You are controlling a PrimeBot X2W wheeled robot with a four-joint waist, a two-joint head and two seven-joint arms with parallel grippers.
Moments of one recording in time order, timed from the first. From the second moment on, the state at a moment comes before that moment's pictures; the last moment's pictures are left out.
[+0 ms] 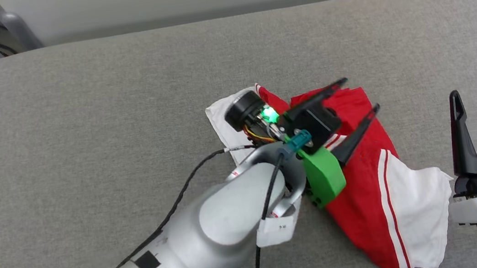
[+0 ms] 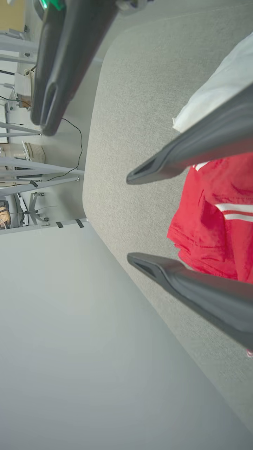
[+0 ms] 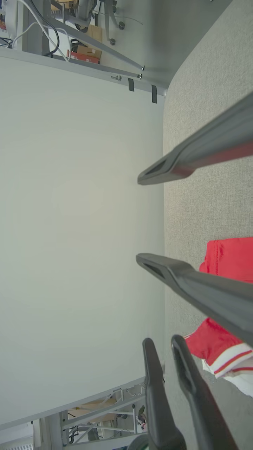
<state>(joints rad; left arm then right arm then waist) -0.90 0.06 -1.15 0.54 -0.58 -0.01 -0.26 -0.02 -0.05 -0.10 -0.21 0.14 0.13 -0.26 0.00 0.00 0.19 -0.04</state>
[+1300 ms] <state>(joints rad) -0.04 0.21 -0.28 0.13 -0.23 0.09 -0.26 0.15 -0.05 -0.08 -0.08 0.15 0.13 -0.26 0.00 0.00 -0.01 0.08</state>
